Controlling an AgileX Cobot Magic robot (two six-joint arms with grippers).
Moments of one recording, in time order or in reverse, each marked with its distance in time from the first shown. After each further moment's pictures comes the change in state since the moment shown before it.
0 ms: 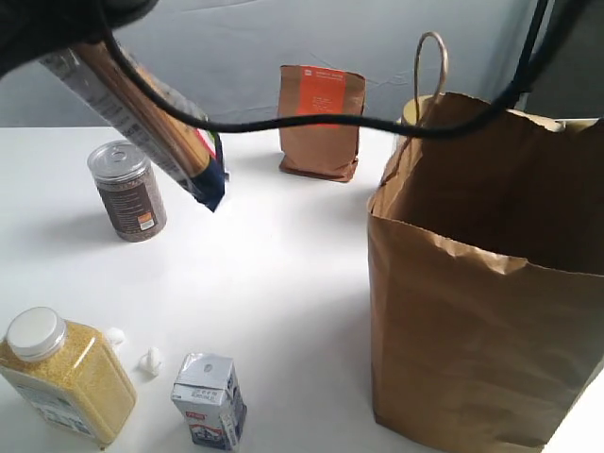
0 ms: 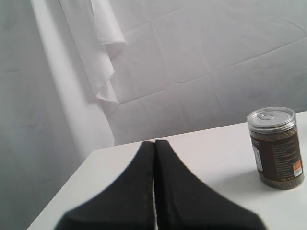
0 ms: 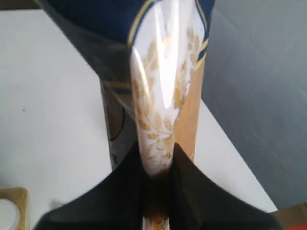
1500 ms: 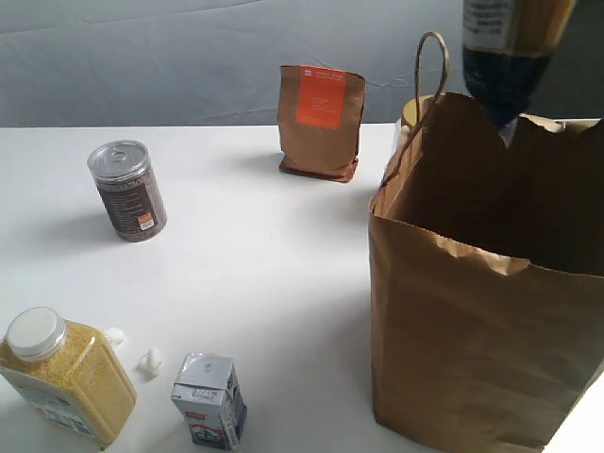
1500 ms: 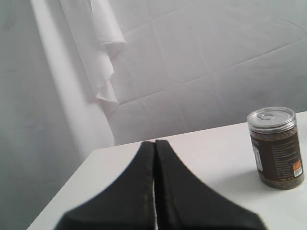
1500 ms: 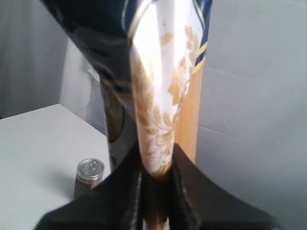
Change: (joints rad) left arm 0.000 0.000 0.000 0.000 0.000 0.000; right arm 0.165 -0.856 0.568 -0.563 0.040 0.579
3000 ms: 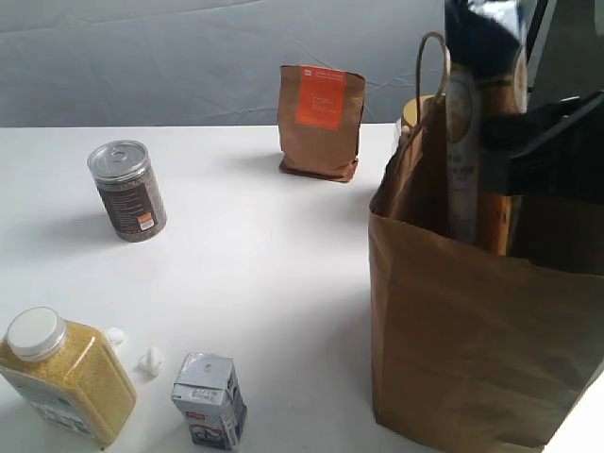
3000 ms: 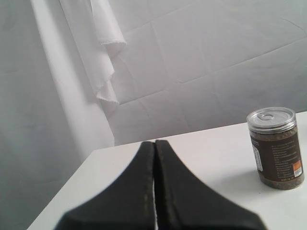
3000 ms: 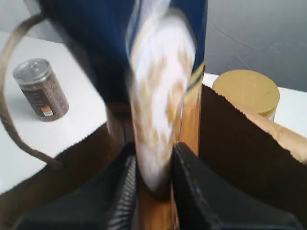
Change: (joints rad) left arm 0.000 0.000 0.000 0.000 0.000 0.000; right arm -0.668 -0.019 0.702 0.546 -0.565 -0.102
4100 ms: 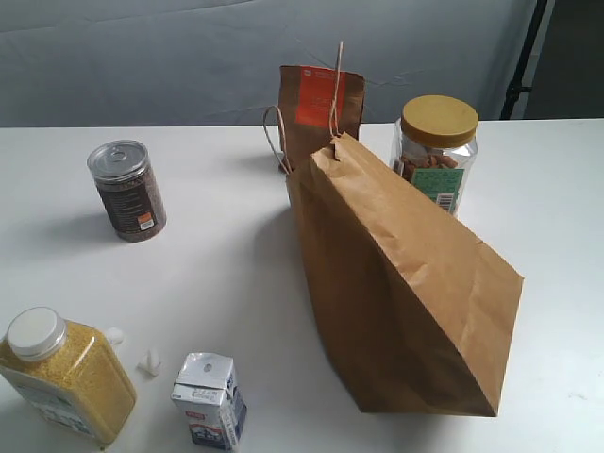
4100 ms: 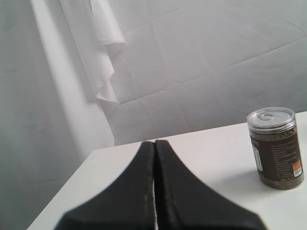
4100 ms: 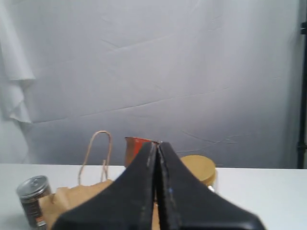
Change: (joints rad) left arm 0.000 0.000 0.000 0.000 0.000 0.000; right arm -0.202 -0.545 0.132 0.123 -0.011 -0.049
